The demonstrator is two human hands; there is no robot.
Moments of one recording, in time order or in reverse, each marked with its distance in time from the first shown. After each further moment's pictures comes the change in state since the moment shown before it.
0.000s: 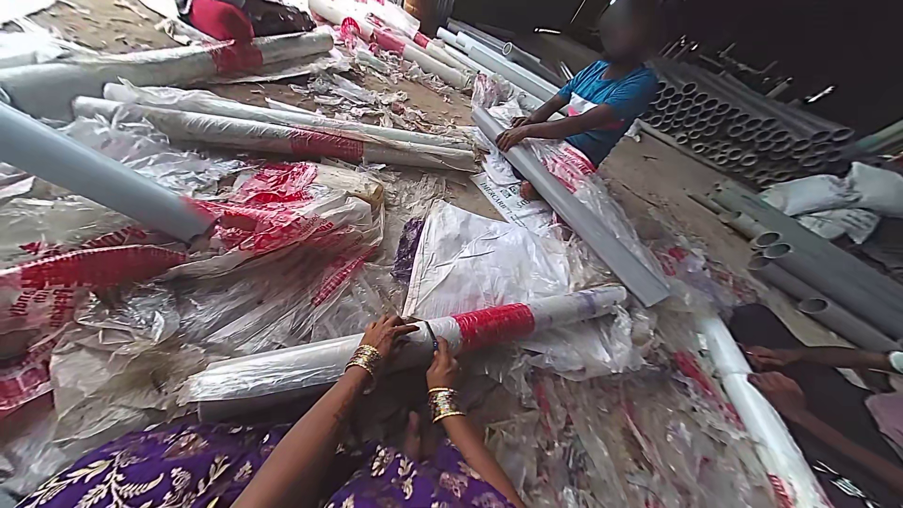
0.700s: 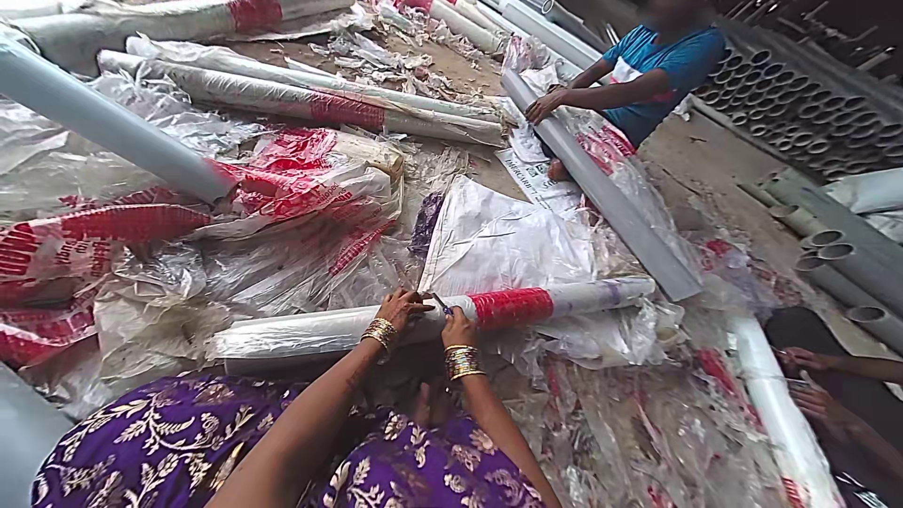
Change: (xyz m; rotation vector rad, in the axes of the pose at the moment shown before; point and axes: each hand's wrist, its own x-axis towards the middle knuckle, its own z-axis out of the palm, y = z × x) left_hand -0.004 -0.003 0.004 -0.072 0.068 0.074; right_hand 0.027 -0.049 -0.049 -0.244 -0.390 0.105
